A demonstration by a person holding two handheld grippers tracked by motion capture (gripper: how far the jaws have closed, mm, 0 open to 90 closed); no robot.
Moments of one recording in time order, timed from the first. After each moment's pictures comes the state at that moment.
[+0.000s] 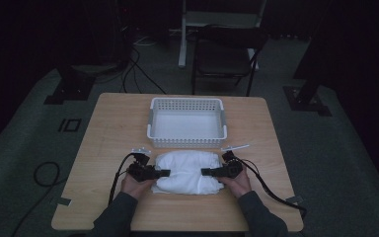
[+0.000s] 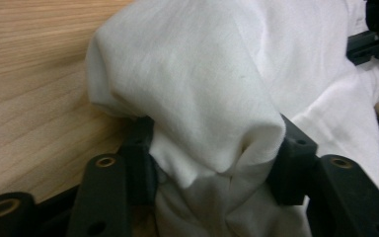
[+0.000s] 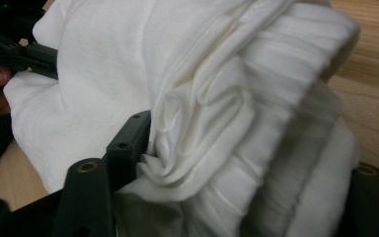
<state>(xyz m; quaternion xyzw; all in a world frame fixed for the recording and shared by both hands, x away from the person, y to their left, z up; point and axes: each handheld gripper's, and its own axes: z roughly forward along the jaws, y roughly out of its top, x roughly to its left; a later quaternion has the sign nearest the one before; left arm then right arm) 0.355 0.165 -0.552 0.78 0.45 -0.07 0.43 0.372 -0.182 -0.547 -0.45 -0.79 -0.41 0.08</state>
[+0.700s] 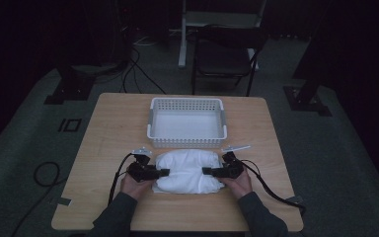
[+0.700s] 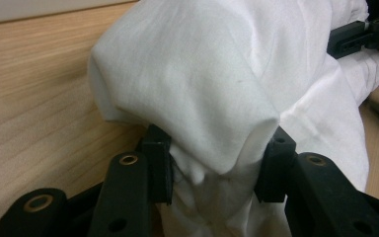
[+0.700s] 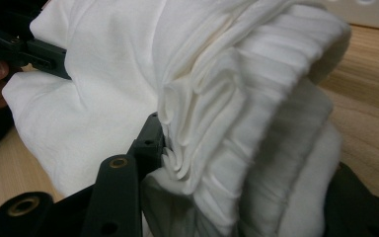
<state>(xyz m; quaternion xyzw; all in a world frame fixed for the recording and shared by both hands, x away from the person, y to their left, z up) 0.349 0.162 -0.542 0.79 0.42 -0.04 0.44 0.364 -0.181 -0.538 -0.43 -0.79 -0.42 0.04</state>
